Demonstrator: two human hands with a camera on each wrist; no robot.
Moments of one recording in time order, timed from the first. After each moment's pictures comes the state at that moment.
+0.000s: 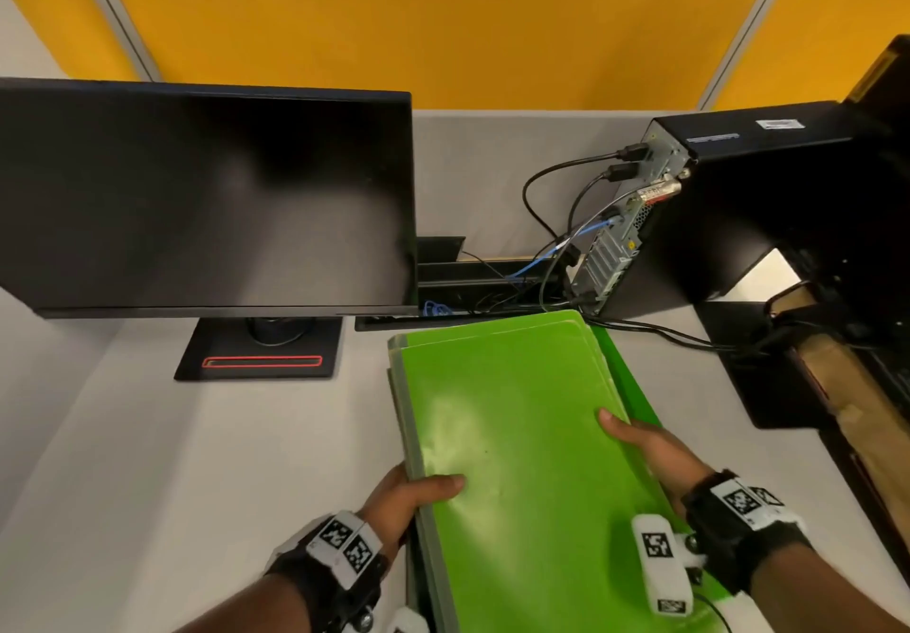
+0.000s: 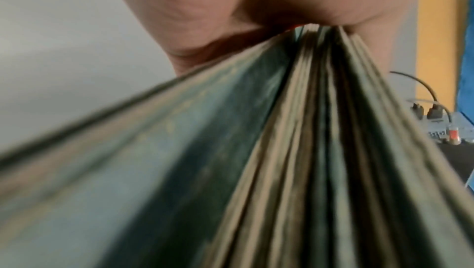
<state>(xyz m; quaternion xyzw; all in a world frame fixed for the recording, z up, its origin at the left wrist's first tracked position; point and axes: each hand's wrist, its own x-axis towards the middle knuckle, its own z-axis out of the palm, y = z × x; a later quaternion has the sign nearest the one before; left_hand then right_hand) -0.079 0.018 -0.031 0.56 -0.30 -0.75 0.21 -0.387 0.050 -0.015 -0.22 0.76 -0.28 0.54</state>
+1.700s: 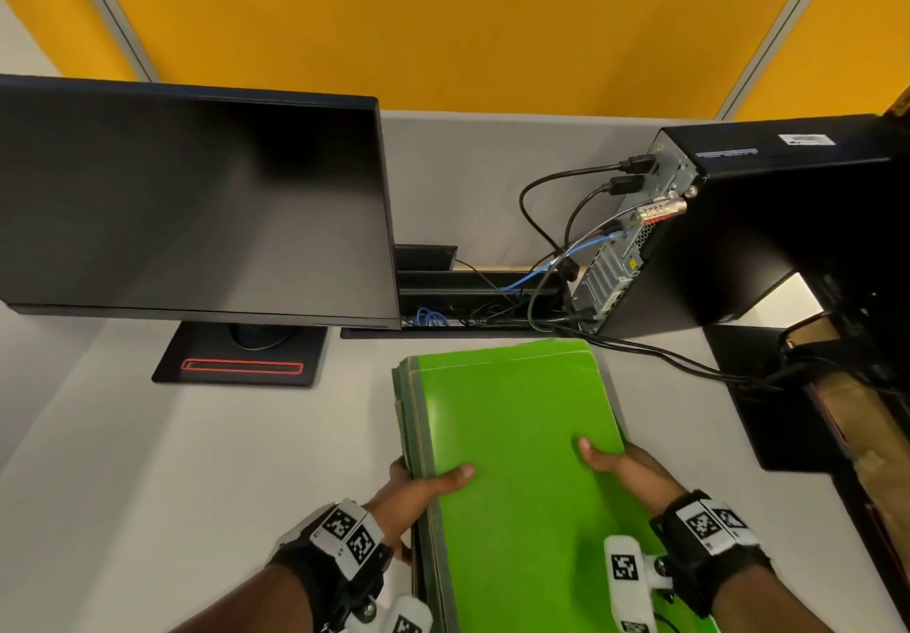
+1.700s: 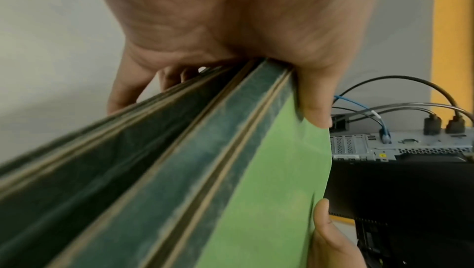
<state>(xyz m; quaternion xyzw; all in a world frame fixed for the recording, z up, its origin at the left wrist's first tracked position) -0.130 -0.011 -0.017 0.64 -0.33 -0.69 0.06 -0.409 0.017 -0.048 -0.27 0.73 -0.27 0.56</state>
